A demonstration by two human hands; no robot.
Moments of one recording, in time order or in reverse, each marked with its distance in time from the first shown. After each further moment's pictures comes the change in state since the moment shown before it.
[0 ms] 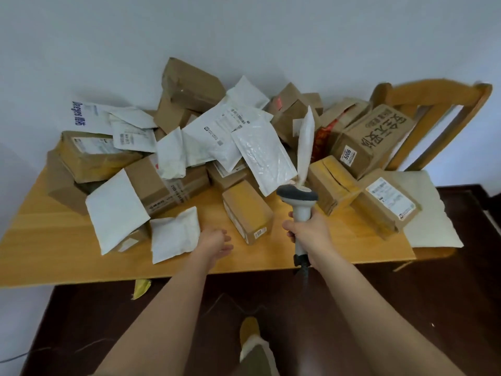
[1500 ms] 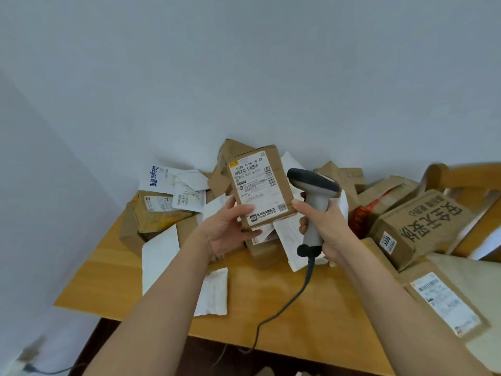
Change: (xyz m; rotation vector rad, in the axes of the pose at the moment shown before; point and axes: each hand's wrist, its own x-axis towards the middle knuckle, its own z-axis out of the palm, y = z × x) left_hand -0.071 0.191 -0.036 -0.460 -0.570 0.405; right_hand 0.056 -0.173 0.001 0.340 -0.455 -0.196
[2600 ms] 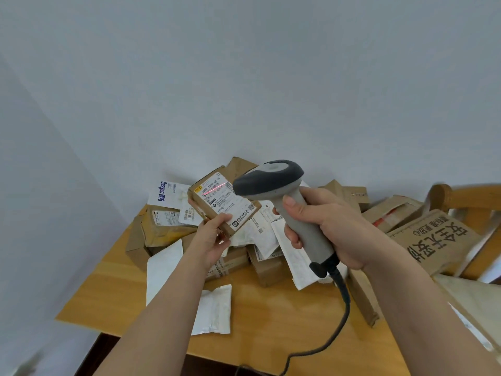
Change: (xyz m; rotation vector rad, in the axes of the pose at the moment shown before) left_hand -0.007 0.011 -0.016 -0.136 0.602 0.158; right_hand -0.078 -0.099 0.043 -0.410 -0.468 -0.095
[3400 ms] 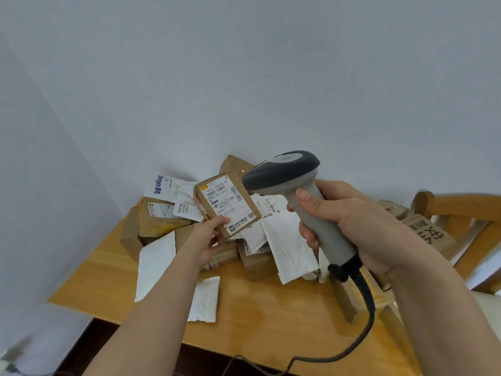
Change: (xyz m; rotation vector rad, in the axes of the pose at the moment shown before) left_hand -0.025 -0.018 0.005 0.116 -0.001 -0.004; right_hand -0.061 -0.031 -0.013 -0.117 0.065 -0.016
